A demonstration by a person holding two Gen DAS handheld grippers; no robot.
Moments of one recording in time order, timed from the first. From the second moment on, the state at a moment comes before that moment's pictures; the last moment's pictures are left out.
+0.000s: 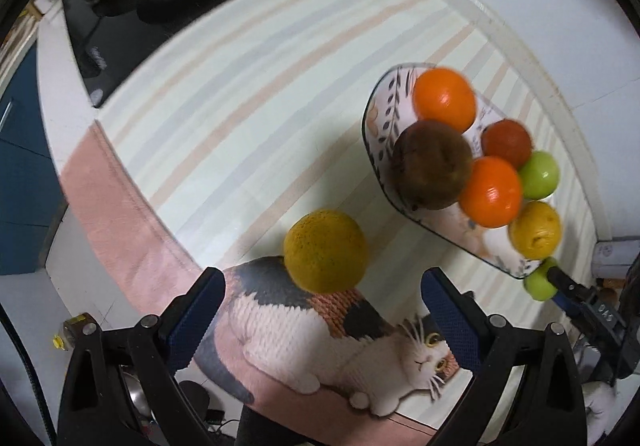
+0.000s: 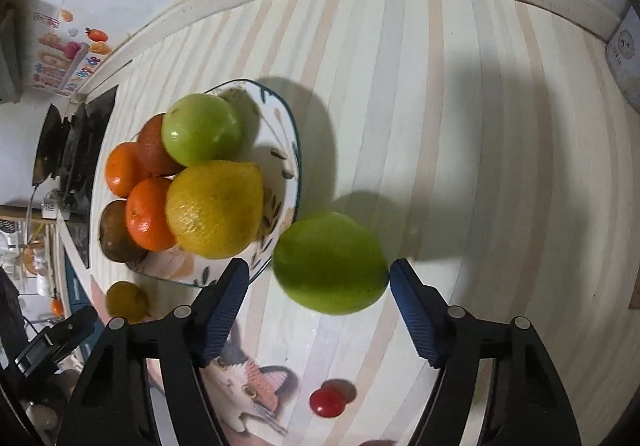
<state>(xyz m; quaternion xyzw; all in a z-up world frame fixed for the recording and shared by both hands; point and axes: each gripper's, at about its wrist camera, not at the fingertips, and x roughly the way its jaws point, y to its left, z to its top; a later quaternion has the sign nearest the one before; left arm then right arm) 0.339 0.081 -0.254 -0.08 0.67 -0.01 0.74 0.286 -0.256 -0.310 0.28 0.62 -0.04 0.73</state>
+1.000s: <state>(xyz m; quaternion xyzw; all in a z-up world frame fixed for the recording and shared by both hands) 0.317 0.042 -0.283 0.01 0.67 -0.07 0.74 0.262 -0.193 -0.306 0.18 0.66 -0.01 0.73</state>
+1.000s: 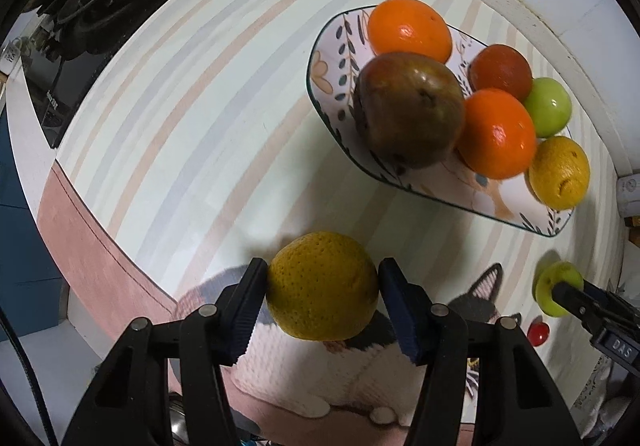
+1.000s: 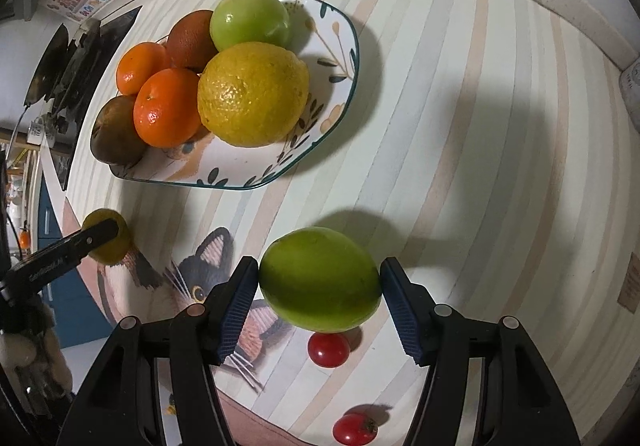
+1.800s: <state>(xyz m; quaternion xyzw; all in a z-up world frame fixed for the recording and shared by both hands) 0.424 0.042 -0.189 -0.01 0.61 -0.10 0.78 0.339 -0.242 -0.224 0.24 0.57 -0.02 0.78</state>
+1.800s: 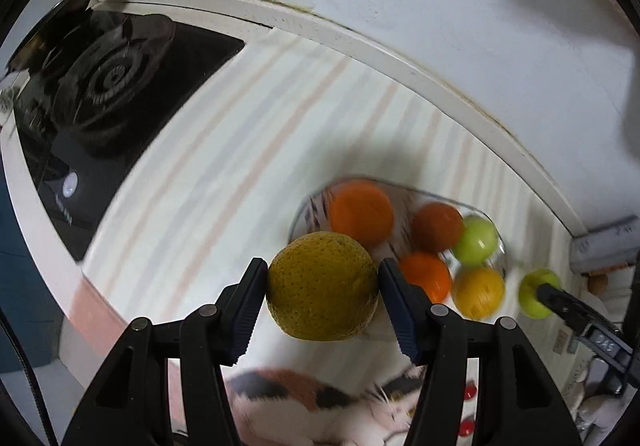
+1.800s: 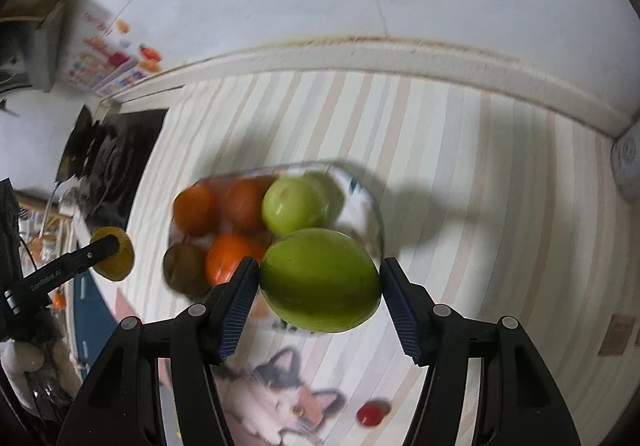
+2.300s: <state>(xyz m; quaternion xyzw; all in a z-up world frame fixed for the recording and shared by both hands) 0.472 0.032 -0.249 -0.01 0.67 -0.10 0.73 0.386 -0.247 -0.275 0.20 0.62 -0.04 0.76</state>
